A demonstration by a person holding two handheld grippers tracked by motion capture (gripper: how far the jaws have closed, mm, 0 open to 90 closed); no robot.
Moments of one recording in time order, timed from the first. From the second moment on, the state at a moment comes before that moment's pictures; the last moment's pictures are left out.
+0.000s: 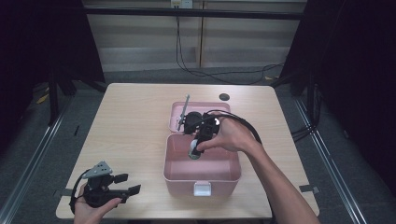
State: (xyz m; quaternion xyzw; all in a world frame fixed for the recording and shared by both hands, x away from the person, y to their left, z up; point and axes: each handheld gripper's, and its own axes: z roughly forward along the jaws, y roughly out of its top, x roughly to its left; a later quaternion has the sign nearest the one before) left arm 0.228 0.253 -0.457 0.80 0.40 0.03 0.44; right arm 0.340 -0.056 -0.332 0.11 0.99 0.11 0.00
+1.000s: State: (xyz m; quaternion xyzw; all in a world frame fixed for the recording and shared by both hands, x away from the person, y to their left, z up) left arm 0.228 0.253 -0.457 0.80 0.40 0.03 0.44; right arm 0.339 -0.010 -0.369 0.06 0.99 0.09 -0.02
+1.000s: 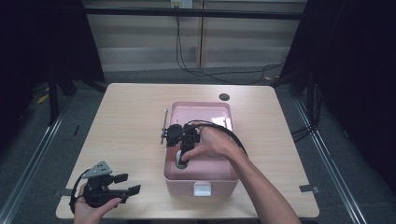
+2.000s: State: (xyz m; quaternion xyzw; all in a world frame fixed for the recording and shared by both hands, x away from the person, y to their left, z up) left arm 0.228 0.252 -0.458 0.80 0.40 0.03 0.44; right arm 0.336 0.006 -0.417 0.06 0.99 0.08 -0.02
